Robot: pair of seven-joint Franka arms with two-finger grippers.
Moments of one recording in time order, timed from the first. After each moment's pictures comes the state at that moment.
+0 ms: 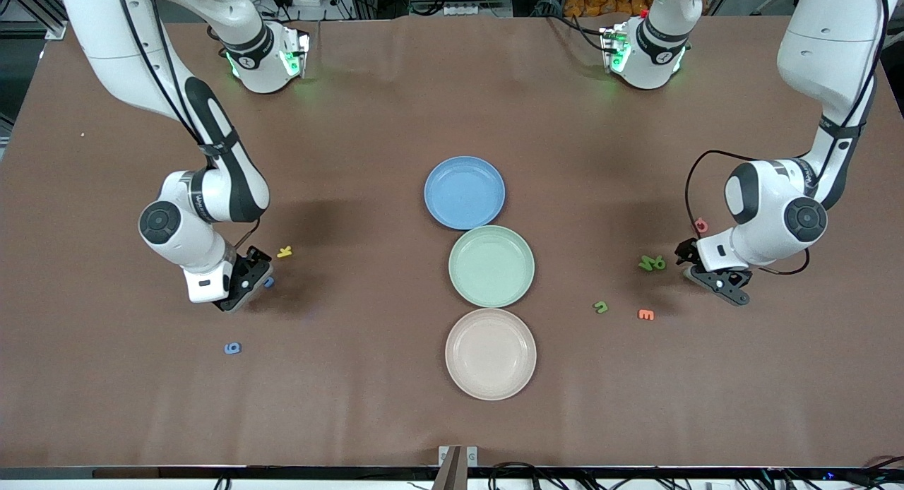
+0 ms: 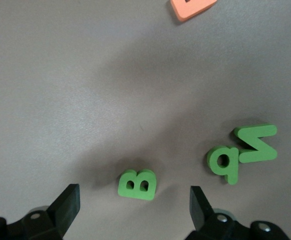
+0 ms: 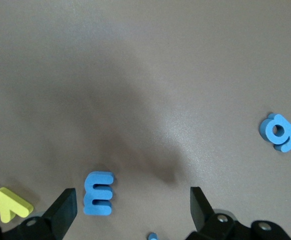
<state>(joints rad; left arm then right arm) 0.09 0.51 -0.05 -2.04 0.02 2.55 0.64 0.20 0.54 -0.11 -2.01 0.11 2.64 -0.93</state>
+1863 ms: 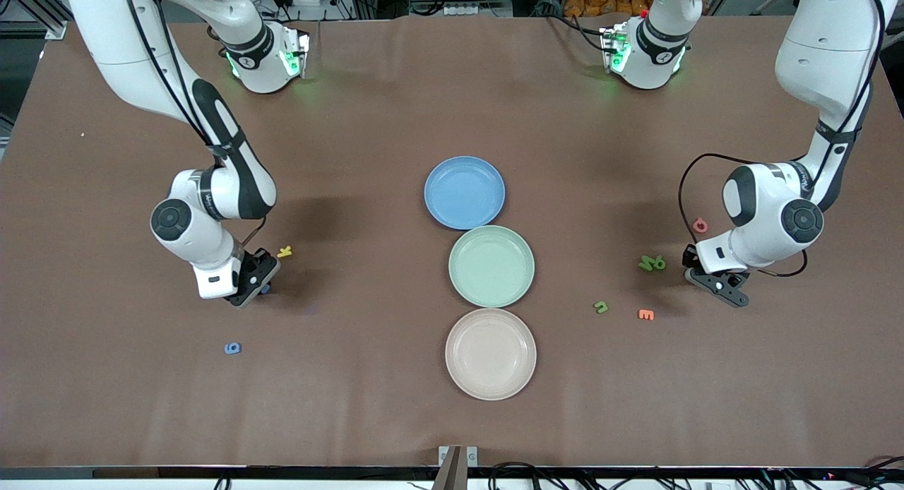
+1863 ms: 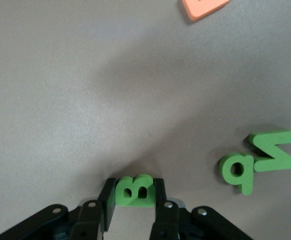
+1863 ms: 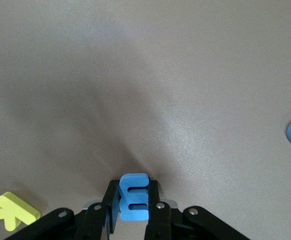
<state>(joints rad) 0.09 0.53 -0.05 -2.04 0.02 2.59 0.64 0.20 0.55 -0.09 -2.04 0.11 2.69 -0.93</state>
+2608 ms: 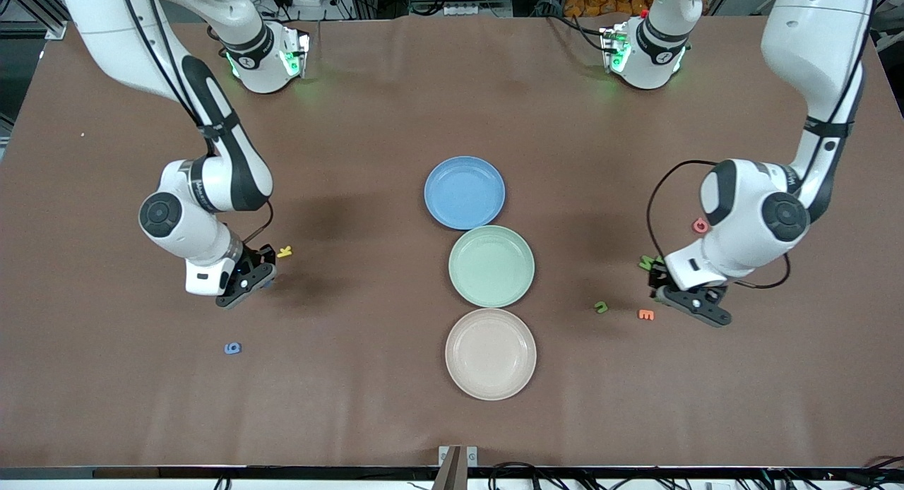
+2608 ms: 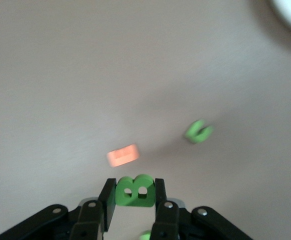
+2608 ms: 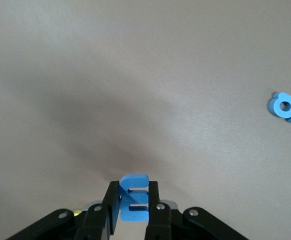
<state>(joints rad) 0.06 0.47 -0.22 -1.88 0.02 2.48 0.34 0.21 0.46 -0.06 -2.02 0.11 2.53 -0.60</state>
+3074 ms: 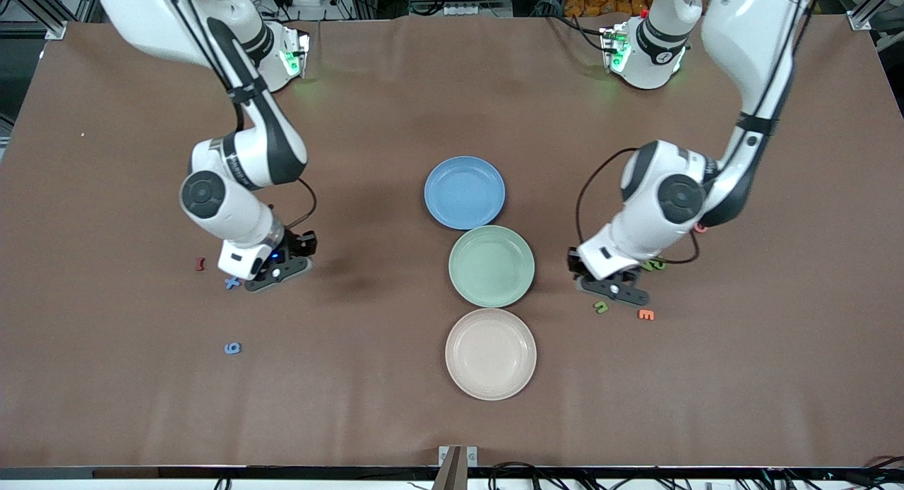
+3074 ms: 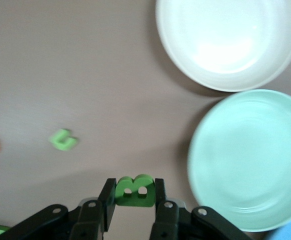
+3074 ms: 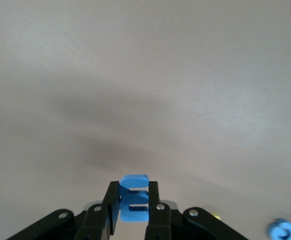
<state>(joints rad) -0.18 0.48 -0.25 -1.83 0.02 2.41 -0.16 0.35 0.38 -0.03 -1.99 0.12 2.40 -0.15</state>
